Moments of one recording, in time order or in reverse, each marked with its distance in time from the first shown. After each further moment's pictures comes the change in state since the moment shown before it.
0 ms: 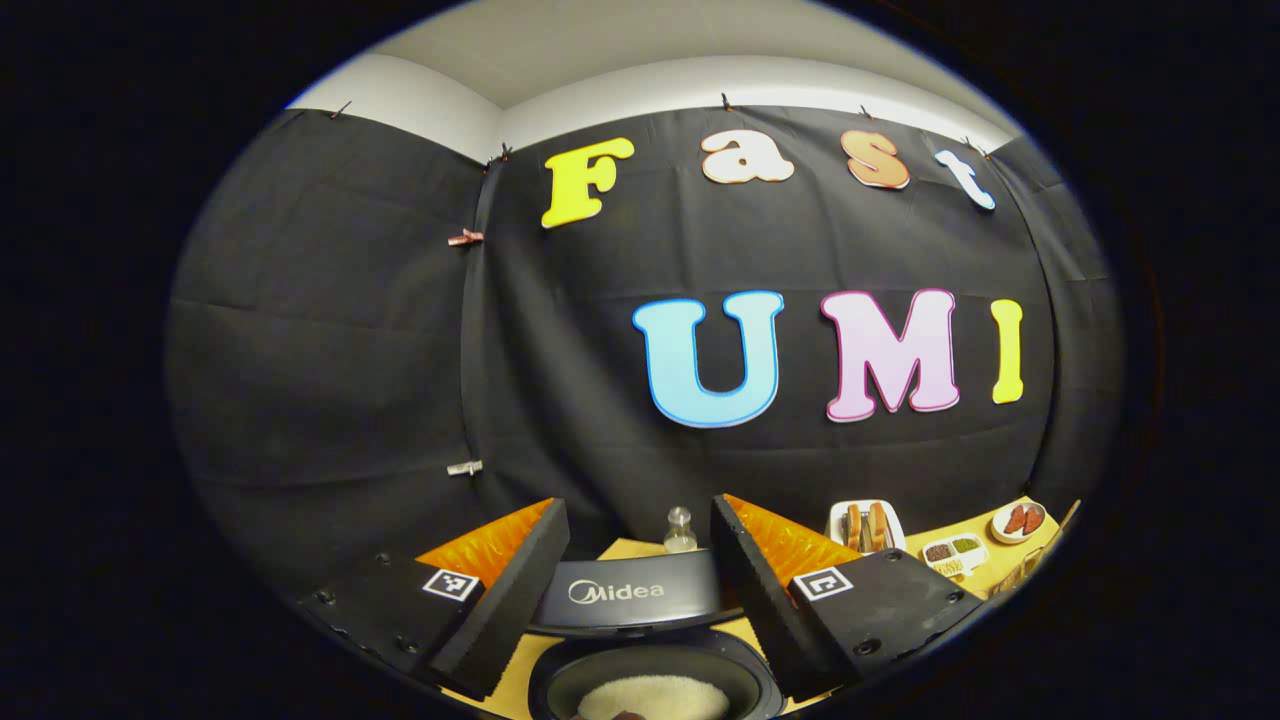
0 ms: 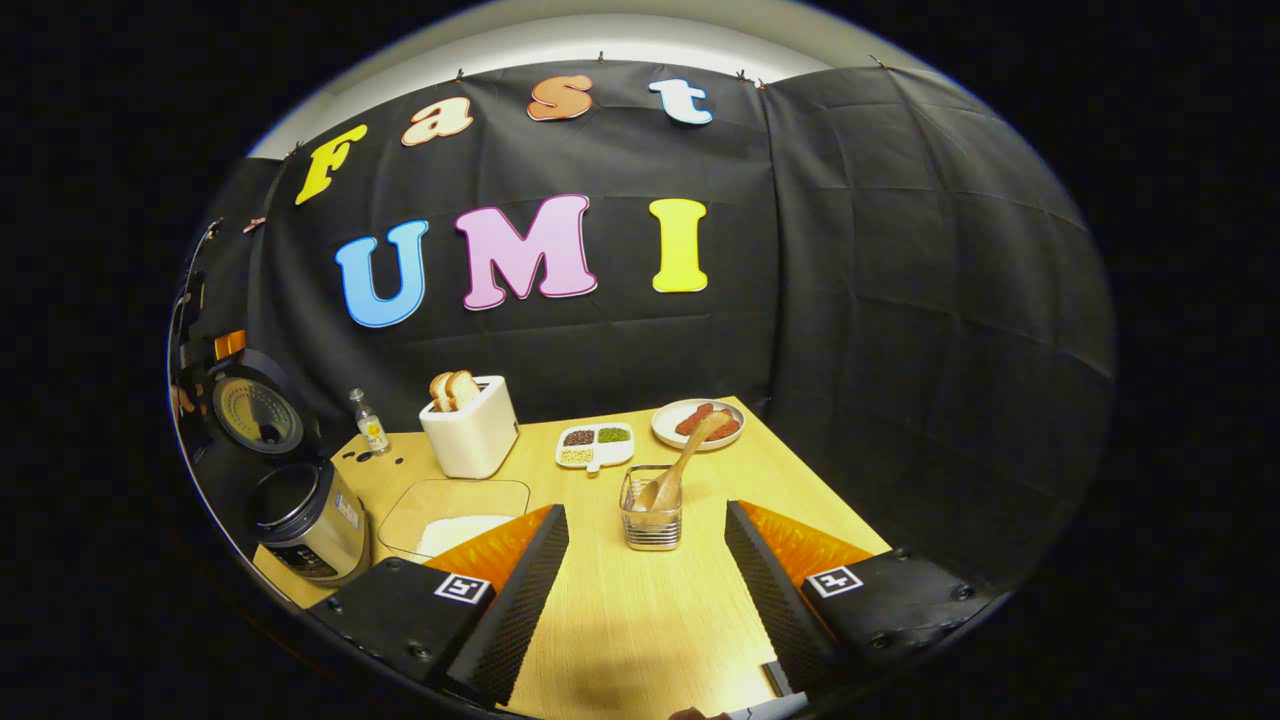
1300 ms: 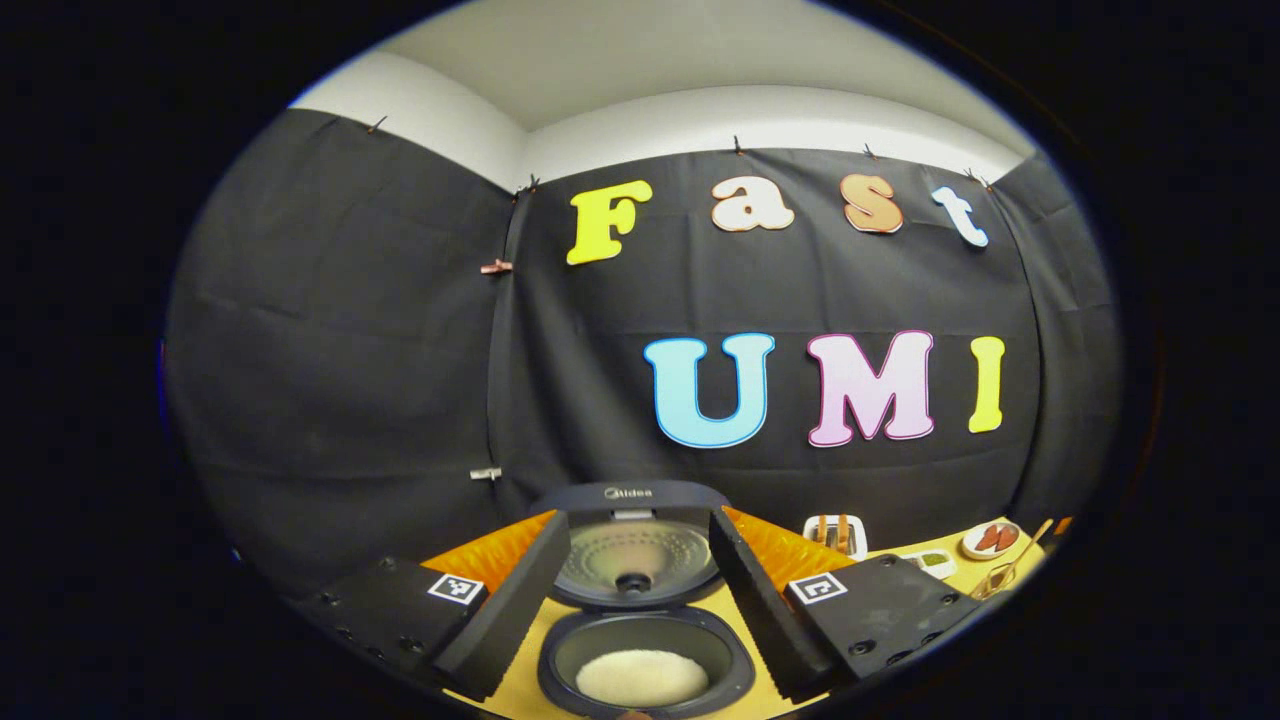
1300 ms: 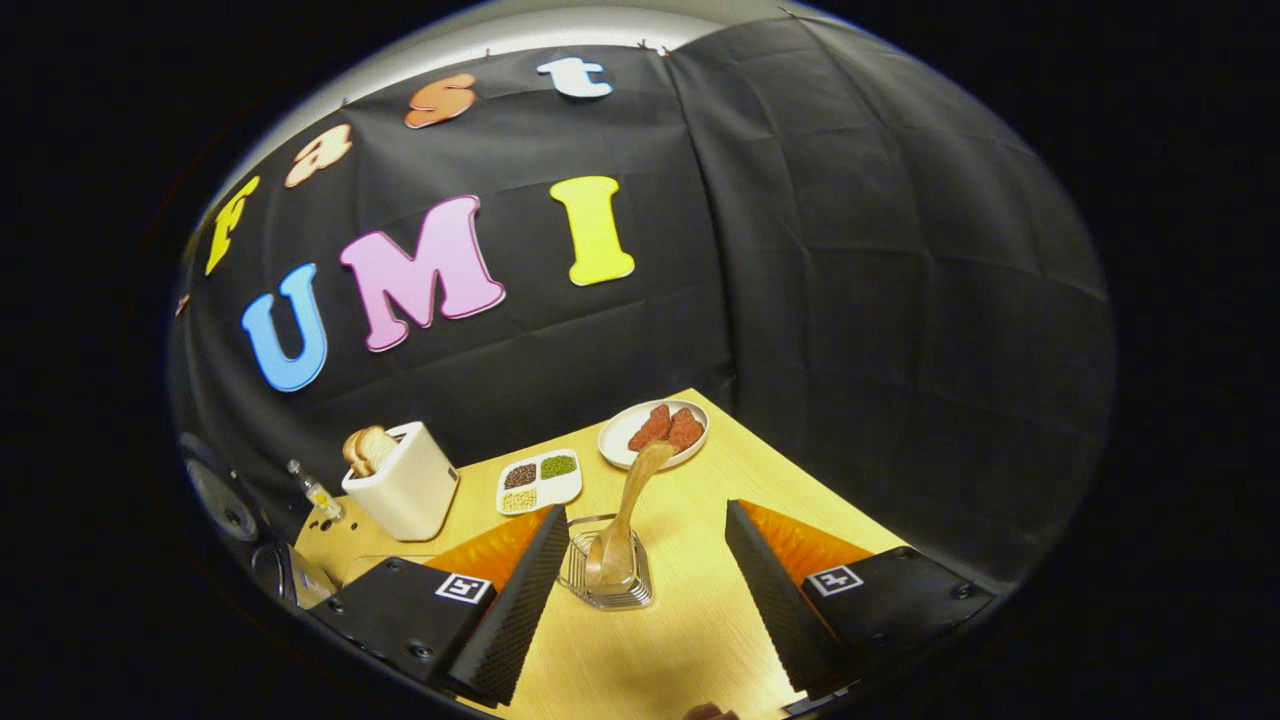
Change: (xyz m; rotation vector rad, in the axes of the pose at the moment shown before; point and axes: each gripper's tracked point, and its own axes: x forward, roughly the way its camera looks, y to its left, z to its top) left arm -0.077 0.004 0.030 -0.001 -0.175 0.022; right arm 0.089 -0.057 0.023 0.150 -0.006 -0.138
